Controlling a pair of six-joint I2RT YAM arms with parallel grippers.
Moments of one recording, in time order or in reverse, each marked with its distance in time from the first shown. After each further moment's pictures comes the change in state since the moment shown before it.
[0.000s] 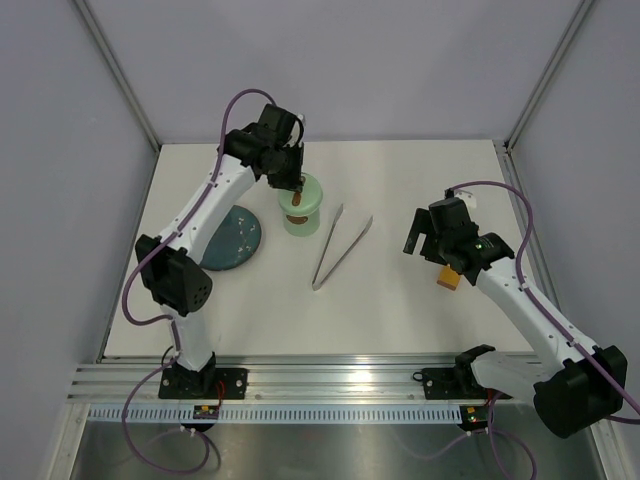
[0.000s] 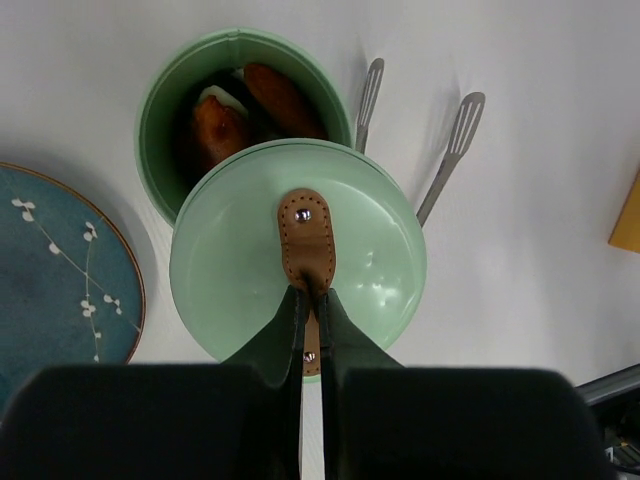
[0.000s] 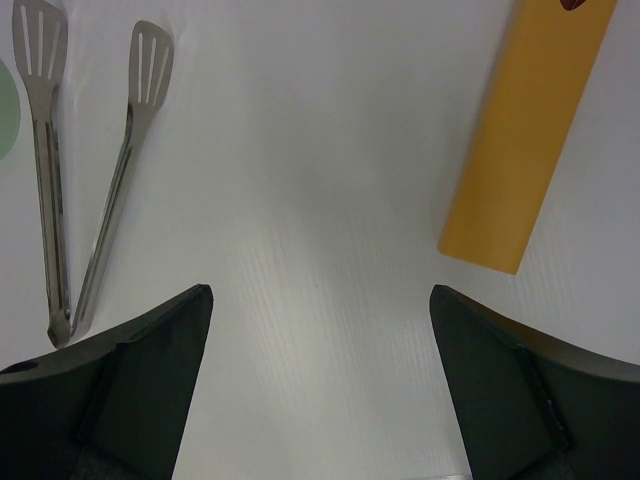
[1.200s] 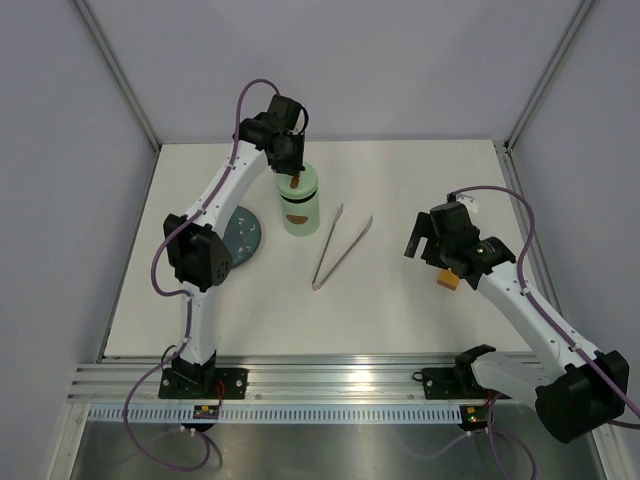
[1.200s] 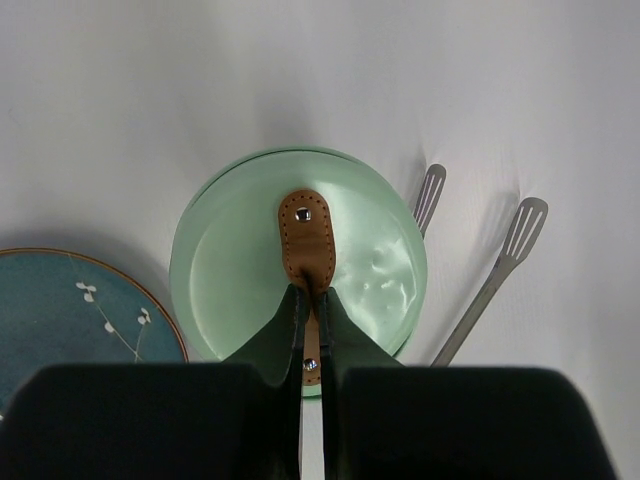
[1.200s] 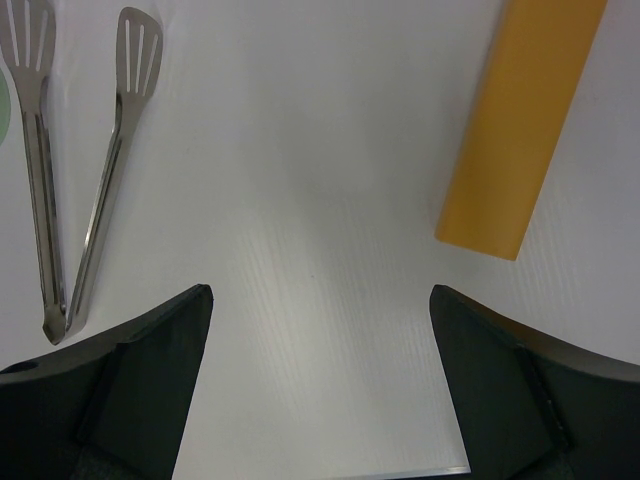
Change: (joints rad) left arm 0.036 0.242 0.251 0.010 -0.092 0.044; right arm 0.000 -0.027 -0.030 -0.009 -0.002 0.022
